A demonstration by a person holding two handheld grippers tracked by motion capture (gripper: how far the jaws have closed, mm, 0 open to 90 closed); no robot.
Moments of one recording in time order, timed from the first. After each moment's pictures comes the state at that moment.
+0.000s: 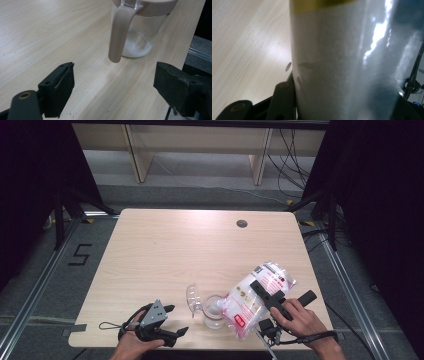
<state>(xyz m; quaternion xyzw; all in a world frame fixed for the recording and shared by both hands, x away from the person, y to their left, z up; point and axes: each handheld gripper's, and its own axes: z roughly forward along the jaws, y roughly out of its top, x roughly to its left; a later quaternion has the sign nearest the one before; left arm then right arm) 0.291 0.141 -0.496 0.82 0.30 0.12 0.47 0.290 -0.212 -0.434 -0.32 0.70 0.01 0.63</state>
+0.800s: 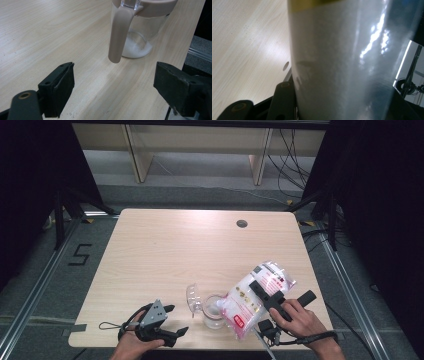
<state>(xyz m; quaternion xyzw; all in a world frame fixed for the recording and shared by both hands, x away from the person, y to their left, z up) 0.291 0.142 -0.495 0.82 0.29 0.12 0.47 0.288 -0.210 -0.433 -0.33 0.70 0.01 0.64</state>
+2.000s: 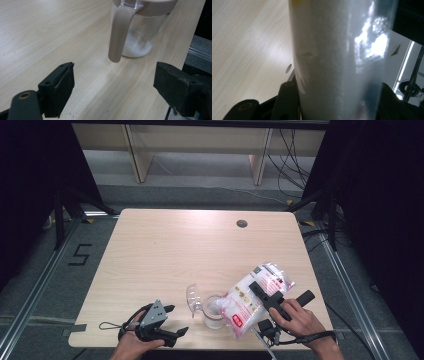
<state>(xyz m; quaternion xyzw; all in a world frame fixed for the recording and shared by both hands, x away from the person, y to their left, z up) 0.291 0.141 -0.497 0.82 0.29 0.12 0.48 0.290 -0.211 -0.437 -0.33 0.70 0.01 0.63</state>
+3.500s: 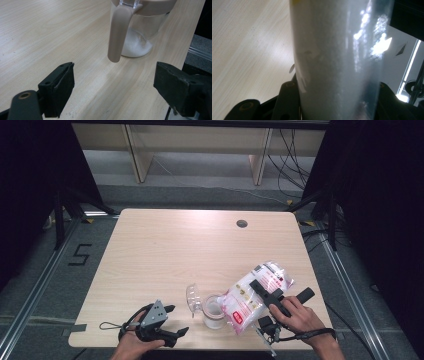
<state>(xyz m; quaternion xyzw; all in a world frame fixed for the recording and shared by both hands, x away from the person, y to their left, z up) 0.291 0.141 -0.496 0.83 0.29 0.12 0.47 0.299 -0.213 -0.437 -0.33 0.71 0.01 0.62</state>
